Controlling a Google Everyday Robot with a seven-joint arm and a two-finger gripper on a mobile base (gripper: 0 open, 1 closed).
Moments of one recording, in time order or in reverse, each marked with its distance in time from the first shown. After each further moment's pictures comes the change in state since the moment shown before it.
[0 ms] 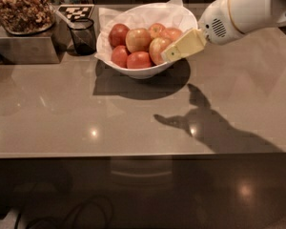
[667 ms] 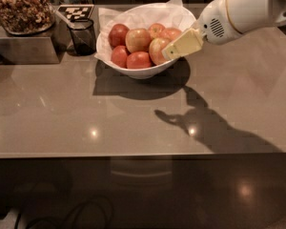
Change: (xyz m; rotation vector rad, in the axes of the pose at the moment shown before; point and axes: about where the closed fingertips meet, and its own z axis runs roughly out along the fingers) arm 0.000 0.000 0.000 0.000 0.000 0.000
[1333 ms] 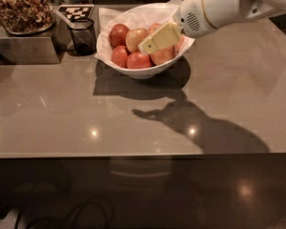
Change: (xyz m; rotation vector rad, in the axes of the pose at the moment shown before) arm -0.042 0.018 0.034 -0.069 -0.087 -0.038
